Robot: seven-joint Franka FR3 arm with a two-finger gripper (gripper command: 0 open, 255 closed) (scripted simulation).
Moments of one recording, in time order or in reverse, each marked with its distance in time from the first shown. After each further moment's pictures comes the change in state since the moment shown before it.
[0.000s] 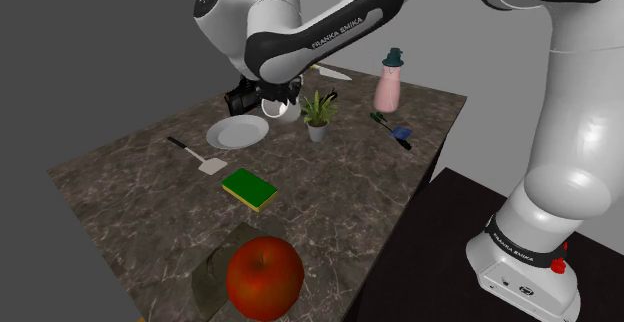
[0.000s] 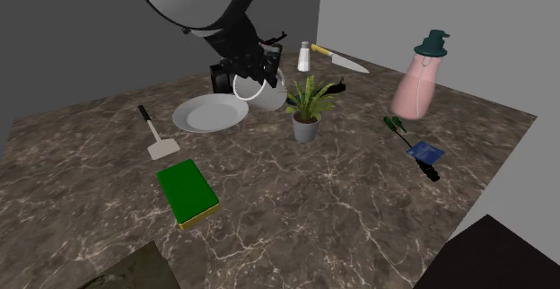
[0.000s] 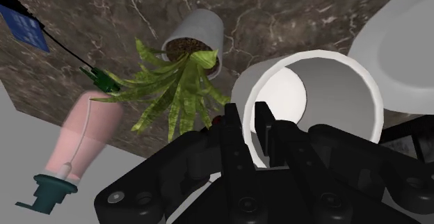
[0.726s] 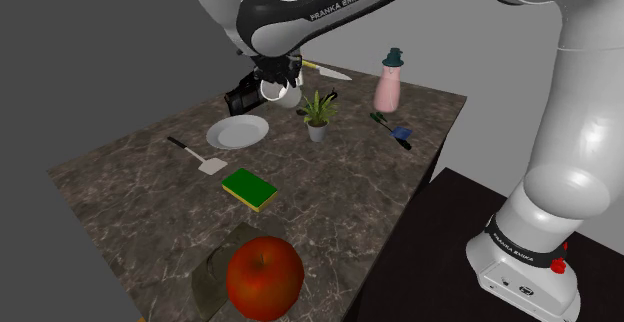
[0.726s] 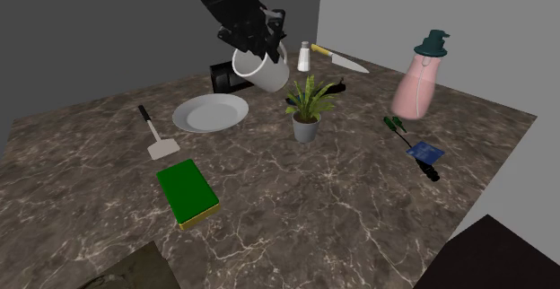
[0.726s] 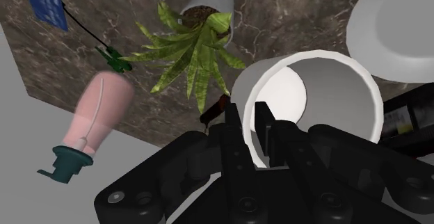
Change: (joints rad) arm -0.006 -0.045 0.010 0.071 0.033 -0.075 -0.076
